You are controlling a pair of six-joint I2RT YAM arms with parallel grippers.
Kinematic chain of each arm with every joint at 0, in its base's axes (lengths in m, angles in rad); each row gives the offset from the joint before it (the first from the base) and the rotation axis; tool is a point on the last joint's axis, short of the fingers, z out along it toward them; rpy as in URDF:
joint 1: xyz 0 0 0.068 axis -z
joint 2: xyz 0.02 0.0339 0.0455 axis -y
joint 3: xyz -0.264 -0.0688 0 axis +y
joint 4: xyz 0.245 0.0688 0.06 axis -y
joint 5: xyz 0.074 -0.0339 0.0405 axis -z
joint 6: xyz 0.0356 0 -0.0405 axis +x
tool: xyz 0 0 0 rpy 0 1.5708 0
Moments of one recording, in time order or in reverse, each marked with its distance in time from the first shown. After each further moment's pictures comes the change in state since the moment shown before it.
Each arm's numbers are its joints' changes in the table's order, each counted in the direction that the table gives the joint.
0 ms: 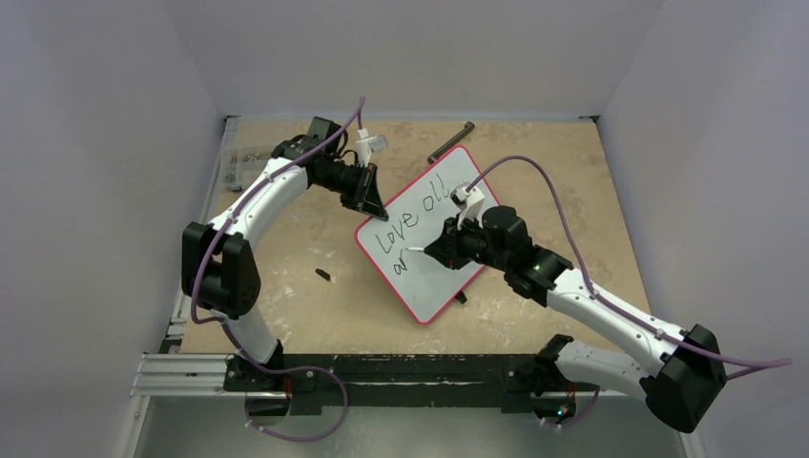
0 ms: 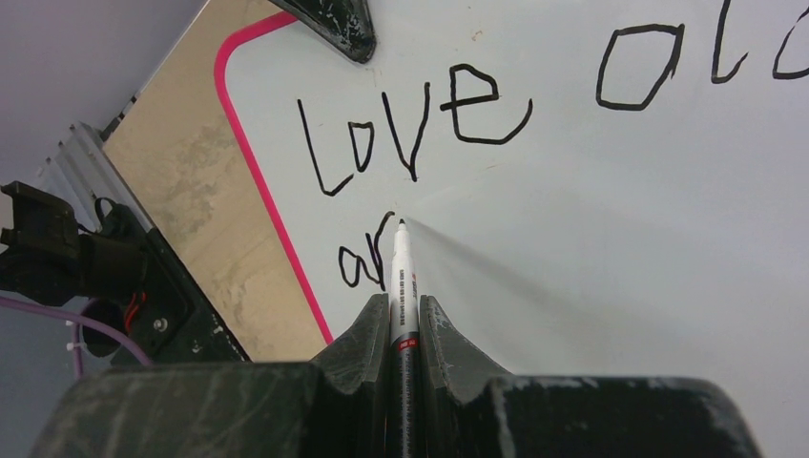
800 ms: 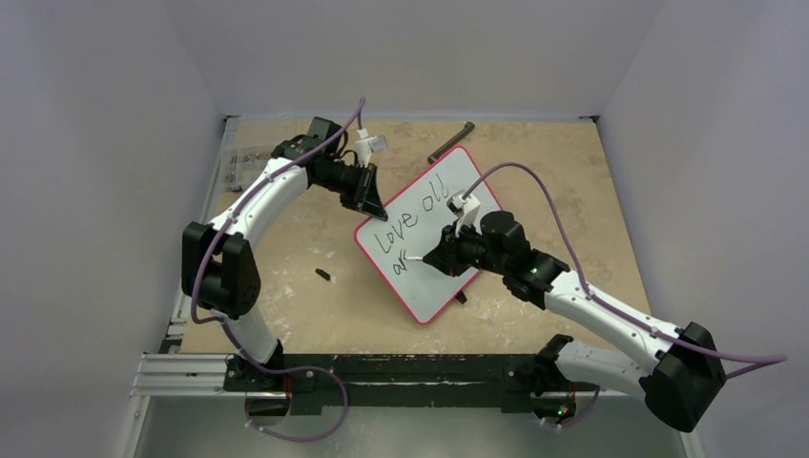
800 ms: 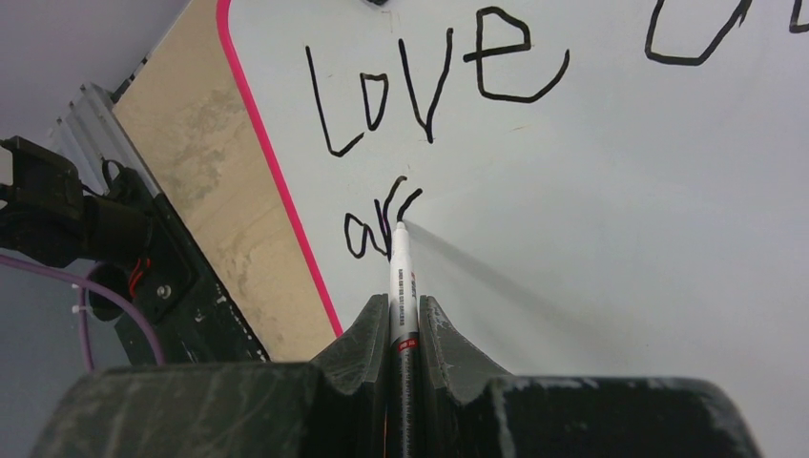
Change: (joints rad) left arm 0.001 0.000 0.000 -0.001 -0.013 0.003; right arm 0.002 -0.023 0.048 0.032 -0.064 -0.014
